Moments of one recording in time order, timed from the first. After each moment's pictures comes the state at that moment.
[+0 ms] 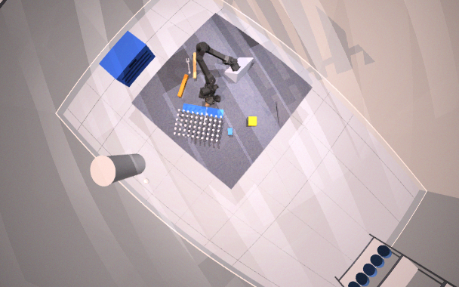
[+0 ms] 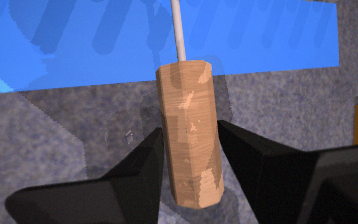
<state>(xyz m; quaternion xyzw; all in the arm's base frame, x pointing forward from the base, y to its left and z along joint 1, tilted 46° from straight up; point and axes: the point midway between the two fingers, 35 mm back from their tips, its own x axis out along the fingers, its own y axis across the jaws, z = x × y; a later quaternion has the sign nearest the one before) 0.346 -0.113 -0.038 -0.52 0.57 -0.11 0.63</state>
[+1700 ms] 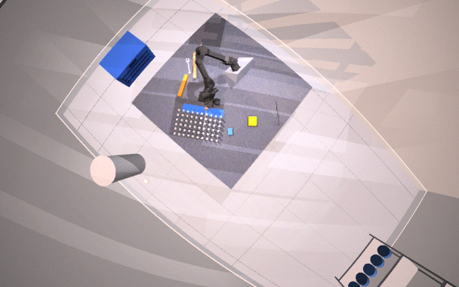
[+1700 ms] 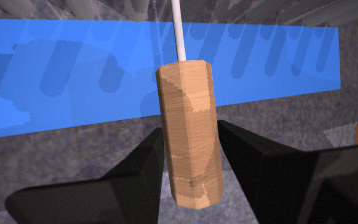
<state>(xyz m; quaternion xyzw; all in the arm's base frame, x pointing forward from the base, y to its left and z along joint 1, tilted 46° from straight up) 0.373 -0.105 -0.049 -0.52 0.56 -0.11 0.63</state>
